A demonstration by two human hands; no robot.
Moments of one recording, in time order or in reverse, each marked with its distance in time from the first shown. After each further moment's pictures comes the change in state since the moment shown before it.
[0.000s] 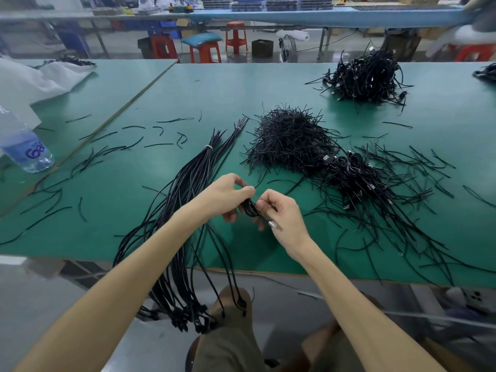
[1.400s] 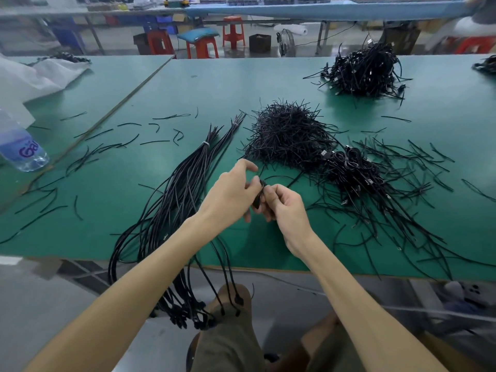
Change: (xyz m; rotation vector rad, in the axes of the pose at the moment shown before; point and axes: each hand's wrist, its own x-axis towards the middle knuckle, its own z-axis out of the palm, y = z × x) left_hand -0.018 0.018 0.025 0.087 0.218 0.225; right_hand 0.001 -0.002 -0.004 0.184 0.071 0.024
